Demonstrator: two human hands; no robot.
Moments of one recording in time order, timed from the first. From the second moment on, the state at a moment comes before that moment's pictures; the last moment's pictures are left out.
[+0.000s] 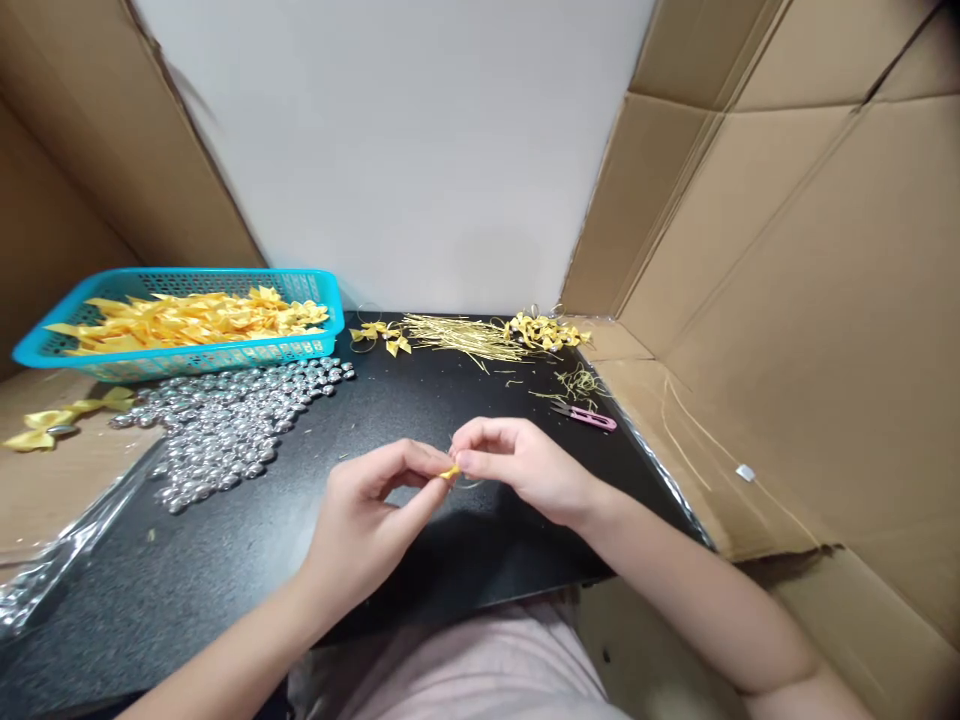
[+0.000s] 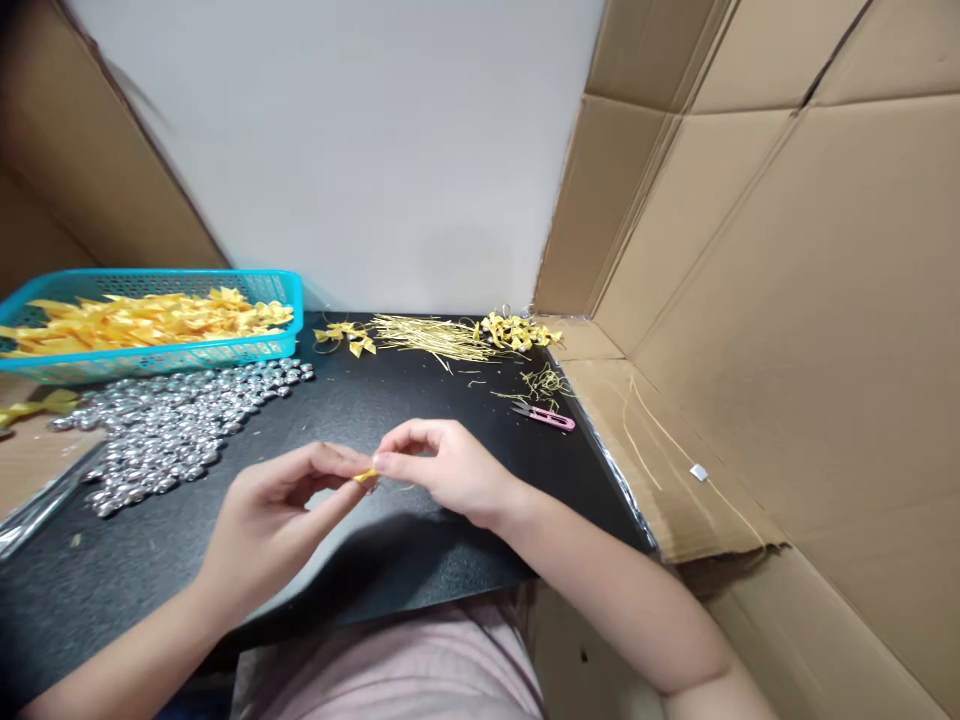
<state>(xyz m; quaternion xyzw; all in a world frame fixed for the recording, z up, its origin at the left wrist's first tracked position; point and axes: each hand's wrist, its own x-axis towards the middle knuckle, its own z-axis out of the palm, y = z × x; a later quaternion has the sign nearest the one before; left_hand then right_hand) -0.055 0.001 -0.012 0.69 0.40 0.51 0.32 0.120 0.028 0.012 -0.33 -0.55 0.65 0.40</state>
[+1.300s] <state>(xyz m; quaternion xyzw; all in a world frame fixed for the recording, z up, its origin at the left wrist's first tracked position) -0.057 0.077 -0.037 0.60 0.39 0.49 0.51 0.089 0.112 0.074 -0.29 -0.50 0.68 0.46</state>
